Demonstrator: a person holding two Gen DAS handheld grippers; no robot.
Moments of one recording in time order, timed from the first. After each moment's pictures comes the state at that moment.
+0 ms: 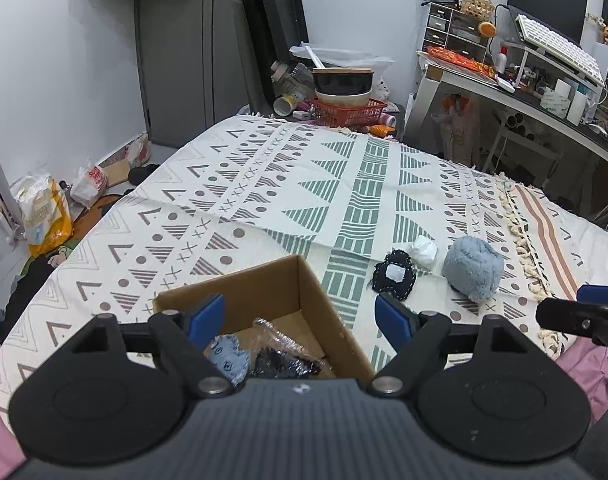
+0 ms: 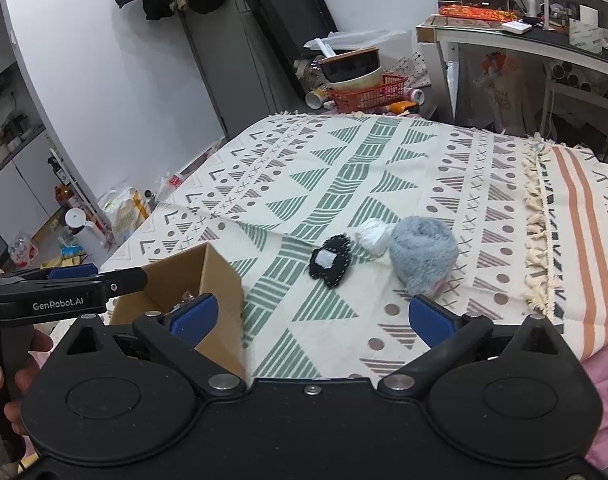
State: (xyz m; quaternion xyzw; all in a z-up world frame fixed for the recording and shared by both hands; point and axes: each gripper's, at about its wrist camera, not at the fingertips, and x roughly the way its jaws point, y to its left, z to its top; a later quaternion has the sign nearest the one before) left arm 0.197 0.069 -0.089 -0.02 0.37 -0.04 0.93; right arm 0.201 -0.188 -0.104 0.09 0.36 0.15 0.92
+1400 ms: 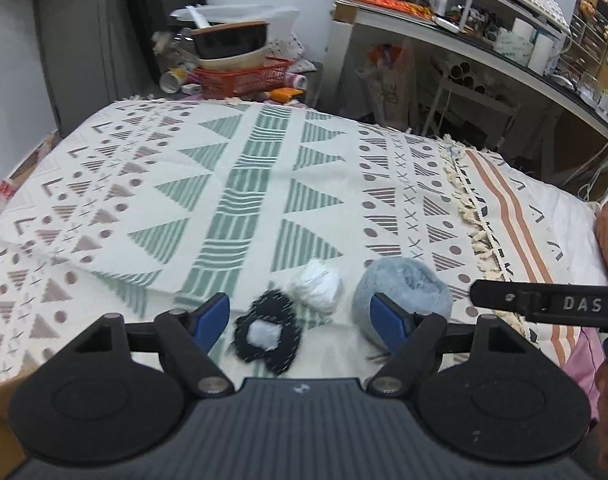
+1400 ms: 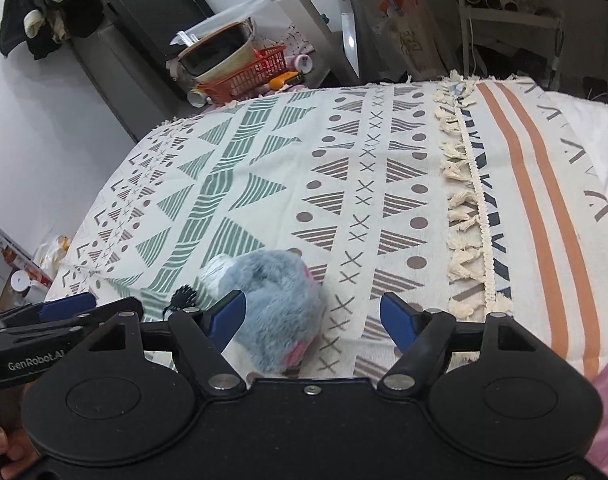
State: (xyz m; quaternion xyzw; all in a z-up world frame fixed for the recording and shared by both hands) left arm 0.330 -0.070 -0.146 0.01 0.41 -0.14 0.90; right arm 0.327 -0.297 -0.179 0.17 0.41 0.05 0.89
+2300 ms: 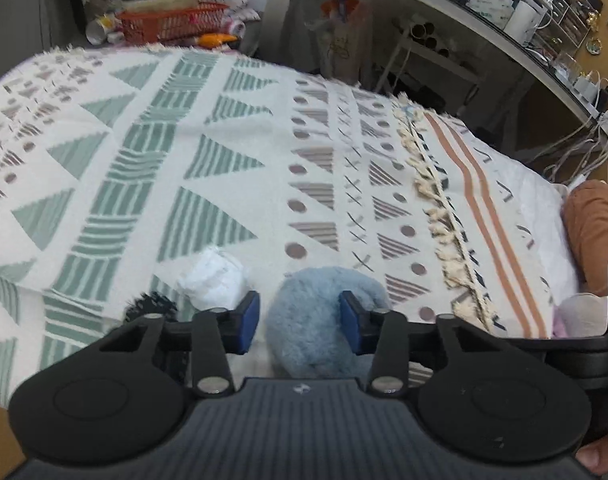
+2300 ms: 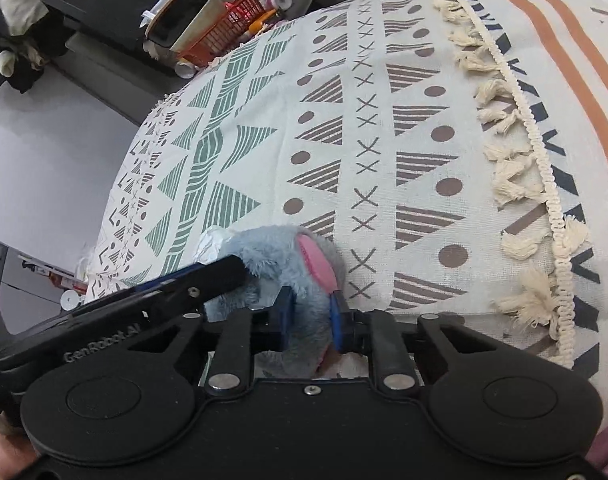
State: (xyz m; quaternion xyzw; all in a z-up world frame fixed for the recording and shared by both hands) left arm 0.372 -0.121 -0.195 -0.03 0.48 -0.22 0.85; right arm 0.356 -0.312 -0.240 0.29 0.48 0.09 0.82
